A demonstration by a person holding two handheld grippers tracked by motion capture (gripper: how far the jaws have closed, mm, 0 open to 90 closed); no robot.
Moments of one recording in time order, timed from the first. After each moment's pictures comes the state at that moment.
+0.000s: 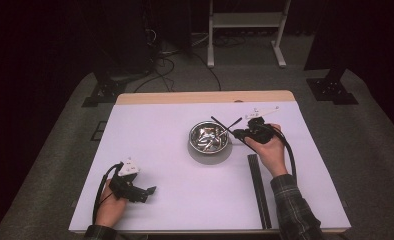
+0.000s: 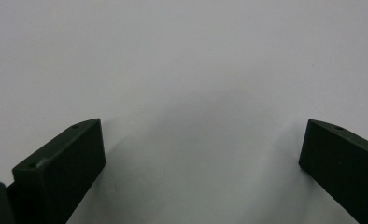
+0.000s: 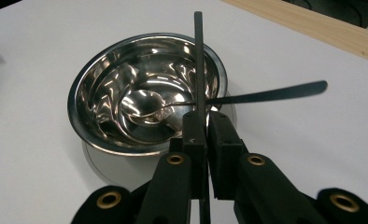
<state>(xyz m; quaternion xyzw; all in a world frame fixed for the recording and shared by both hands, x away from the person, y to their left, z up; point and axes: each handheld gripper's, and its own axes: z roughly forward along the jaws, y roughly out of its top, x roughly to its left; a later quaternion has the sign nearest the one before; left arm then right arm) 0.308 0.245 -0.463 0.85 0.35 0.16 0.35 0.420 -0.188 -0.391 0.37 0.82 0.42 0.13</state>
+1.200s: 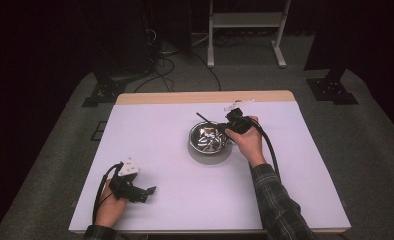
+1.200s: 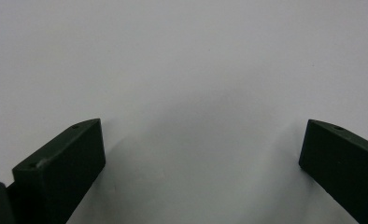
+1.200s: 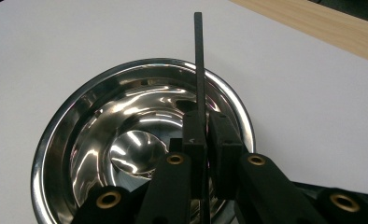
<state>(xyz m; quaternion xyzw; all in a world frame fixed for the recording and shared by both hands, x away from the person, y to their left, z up) 0.308 0.245 -0.463 0.85 0.35 0.16 0.35 0.464 -0.136 -0.402 0.38 0.83 0.40 0.11</state>
